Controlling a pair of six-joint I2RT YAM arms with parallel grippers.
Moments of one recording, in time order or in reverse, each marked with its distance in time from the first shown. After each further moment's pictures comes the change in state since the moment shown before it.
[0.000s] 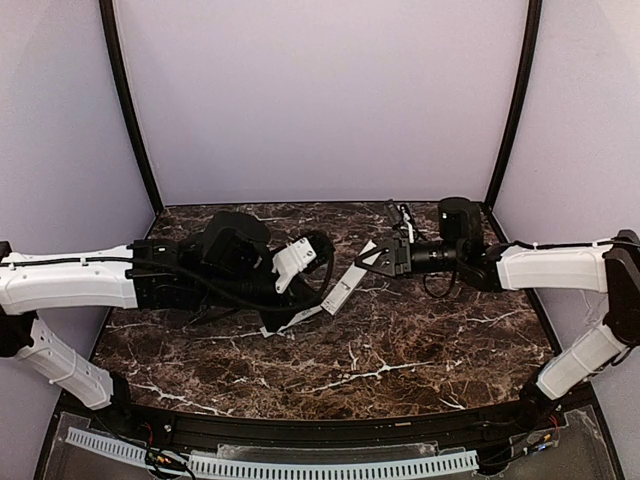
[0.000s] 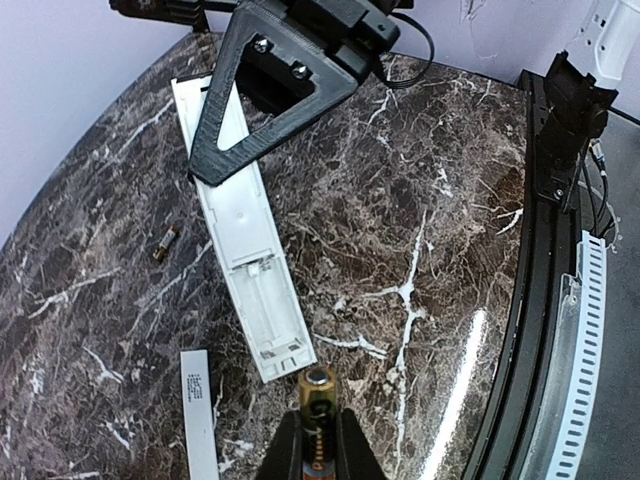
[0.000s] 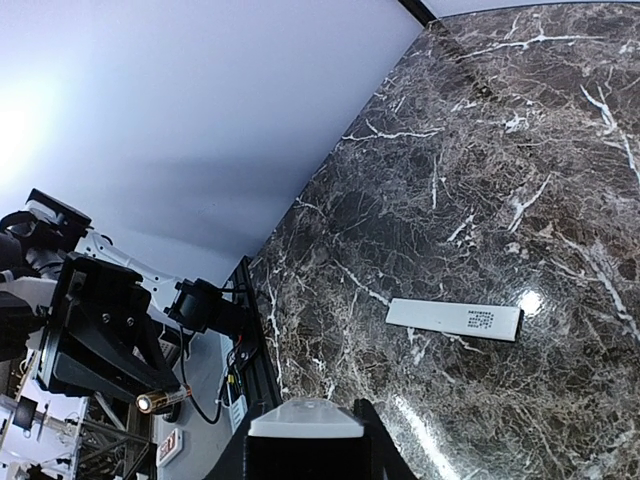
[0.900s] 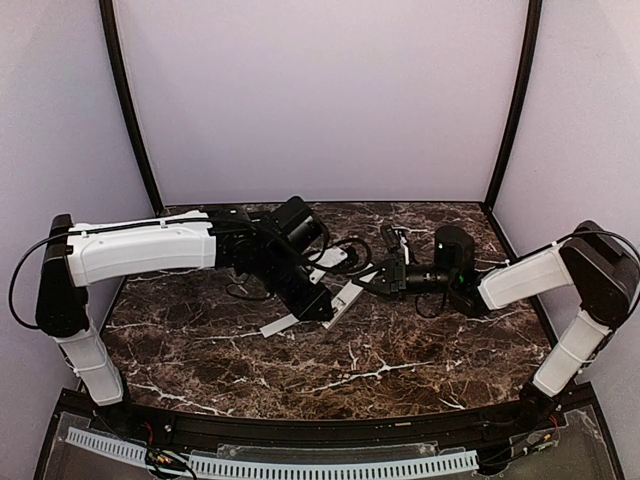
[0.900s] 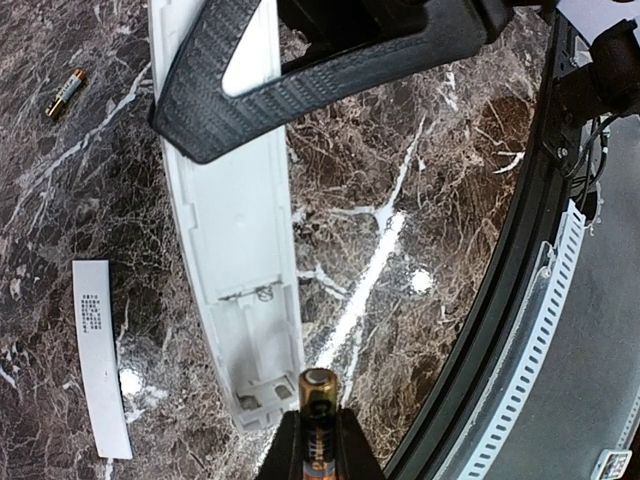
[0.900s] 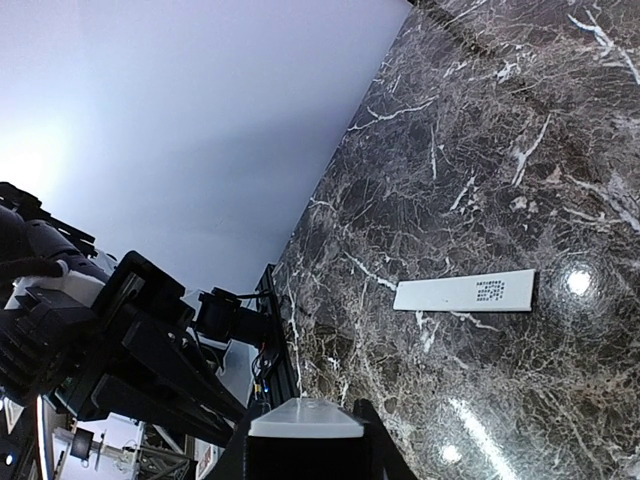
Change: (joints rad) left arm 0.134 0.401 0.402 -0.429 0.294 -0.193; right arm 0.006 0.174 -0.158 0.430 -0.022 0.241
